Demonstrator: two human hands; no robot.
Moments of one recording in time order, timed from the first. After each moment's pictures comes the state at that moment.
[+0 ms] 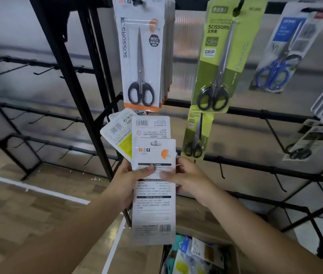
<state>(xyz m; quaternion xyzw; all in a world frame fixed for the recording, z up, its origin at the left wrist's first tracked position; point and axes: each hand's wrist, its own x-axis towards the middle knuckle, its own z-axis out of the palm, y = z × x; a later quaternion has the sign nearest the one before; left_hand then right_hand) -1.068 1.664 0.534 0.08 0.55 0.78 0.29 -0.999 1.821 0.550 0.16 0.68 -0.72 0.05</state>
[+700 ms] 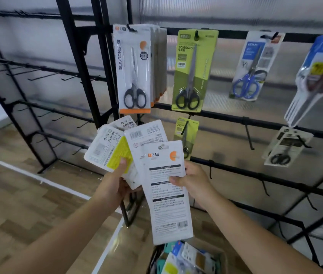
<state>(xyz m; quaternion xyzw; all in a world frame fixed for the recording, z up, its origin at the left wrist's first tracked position) -0.964 1.668 0.550 -0.02 0.54 0.82 0.20 -0.907 1.853 0.561 0.13 0.70 -0.70 0.00</state>
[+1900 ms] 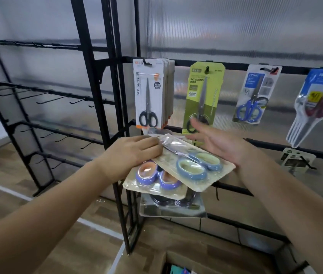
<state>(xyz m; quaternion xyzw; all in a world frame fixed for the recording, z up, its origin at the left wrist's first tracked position) -1.011 1.642 0.680 0.62 0.72 0.05 -0.32 -0.953 1.876 0.694 0.10 0.69 -0.70 0.16</state>
